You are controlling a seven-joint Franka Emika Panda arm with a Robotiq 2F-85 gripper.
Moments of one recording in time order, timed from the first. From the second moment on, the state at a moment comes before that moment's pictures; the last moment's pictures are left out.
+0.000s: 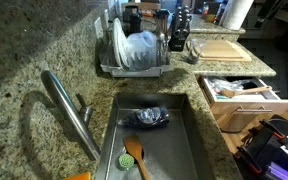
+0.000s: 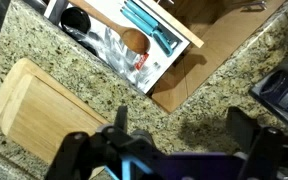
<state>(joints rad) -0.05 -0.45 -0.01 -2.19 -0.19 1.83 -0.07</state>
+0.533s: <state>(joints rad) -0.12 -0.43 -0.15 -2.34 -0.16 1.87 0.05</state>
